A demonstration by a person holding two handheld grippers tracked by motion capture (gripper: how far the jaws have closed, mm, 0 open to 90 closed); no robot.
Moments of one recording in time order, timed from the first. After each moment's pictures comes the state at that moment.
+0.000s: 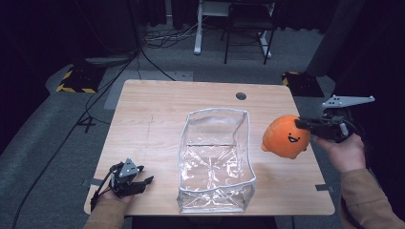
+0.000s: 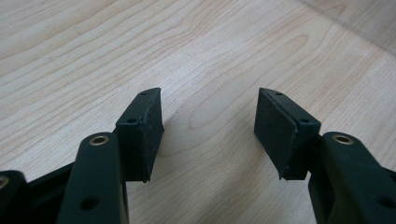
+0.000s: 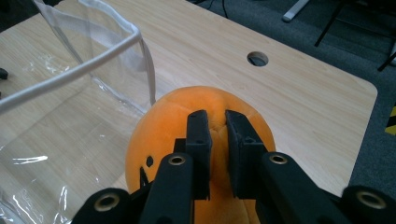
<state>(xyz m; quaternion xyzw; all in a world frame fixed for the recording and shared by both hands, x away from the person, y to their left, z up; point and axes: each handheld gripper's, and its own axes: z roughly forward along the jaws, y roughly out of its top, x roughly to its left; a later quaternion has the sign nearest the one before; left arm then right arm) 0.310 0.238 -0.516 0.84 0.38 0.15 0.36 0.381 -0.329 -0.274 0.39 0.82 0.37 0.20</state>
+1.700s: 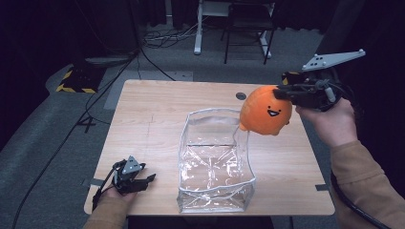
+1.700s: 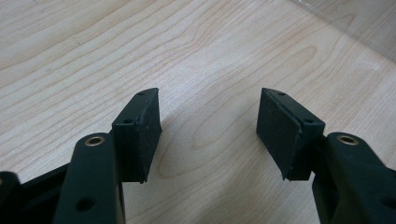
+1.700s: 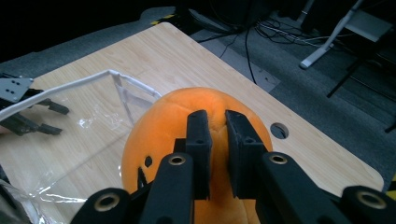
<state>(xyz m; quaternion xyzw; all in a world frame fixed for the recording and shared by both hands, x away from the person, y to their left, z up) 0.318 0.232 -0.516 0.83 0.38 0.15 0.36 0.387 -0.240 -0.179 0.30 0.84 0.39 0.22</state>
